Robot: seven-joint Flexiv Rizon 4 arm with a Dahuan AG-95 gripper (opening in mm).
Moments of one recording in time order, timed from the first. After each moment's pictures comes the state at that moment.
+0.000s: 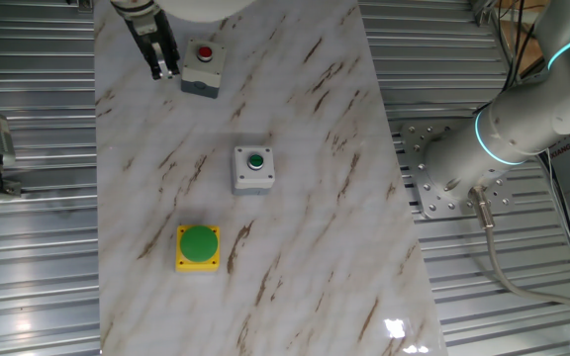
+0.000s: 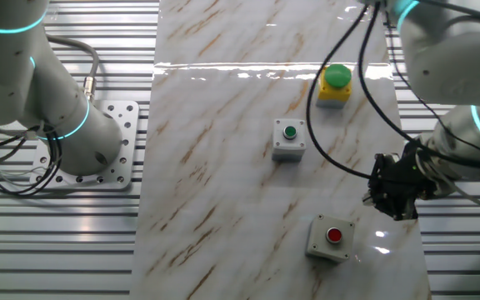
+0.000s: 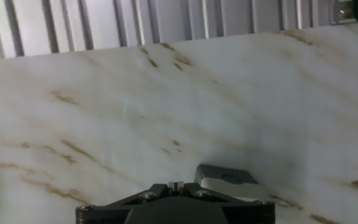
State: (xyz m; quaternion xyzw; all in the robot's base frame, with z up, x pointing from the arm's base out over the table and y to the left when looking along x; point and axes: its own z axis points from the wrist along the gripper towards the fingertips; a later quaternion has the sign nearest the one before) arm 0.605 -0.164 0.114 0.09 -0.99 0.00 0.12
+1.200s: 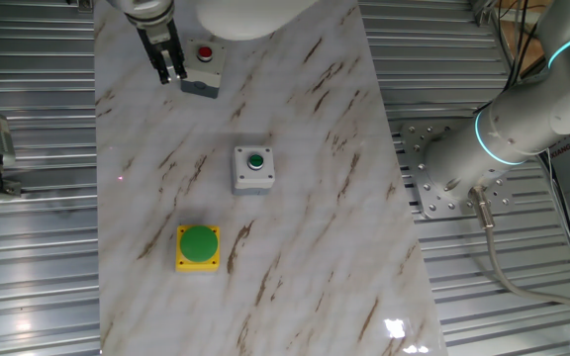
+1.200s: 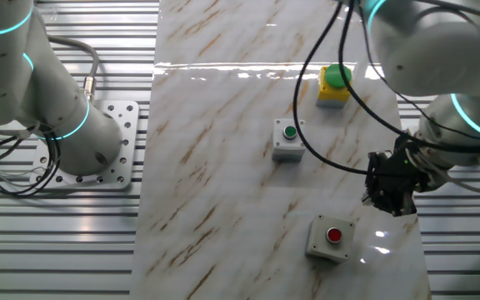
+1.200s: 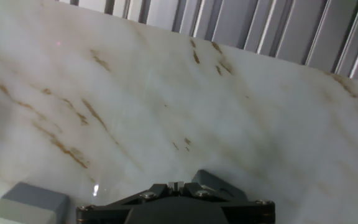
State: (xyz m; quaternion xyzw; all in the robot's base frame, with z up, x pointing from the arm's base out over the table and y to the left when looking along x) arm 0.604 -0.163 0.114 0.10 -0.99 0.05 0.10
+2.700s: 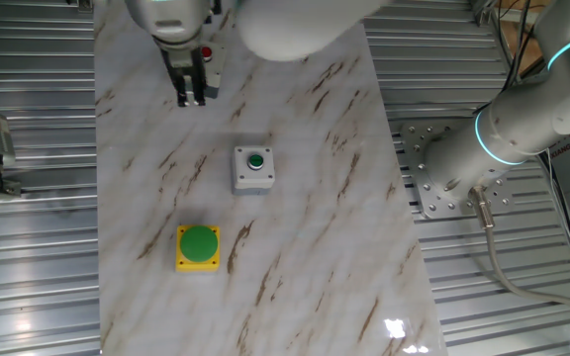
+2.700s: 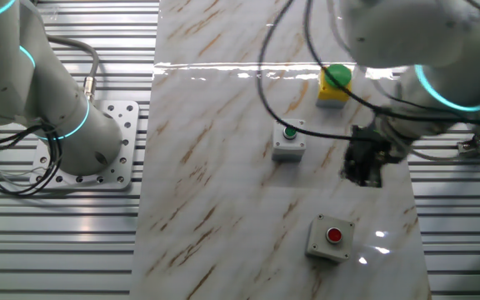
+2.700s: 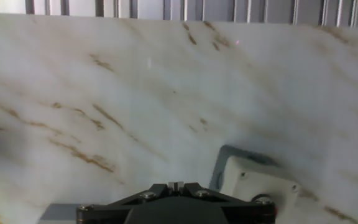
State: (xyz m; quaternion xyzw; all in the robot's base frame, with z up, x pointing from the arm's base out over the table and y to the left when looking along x) arm 0.553 -0.107 0.115 -0.02 -1.00 0.04 0.07
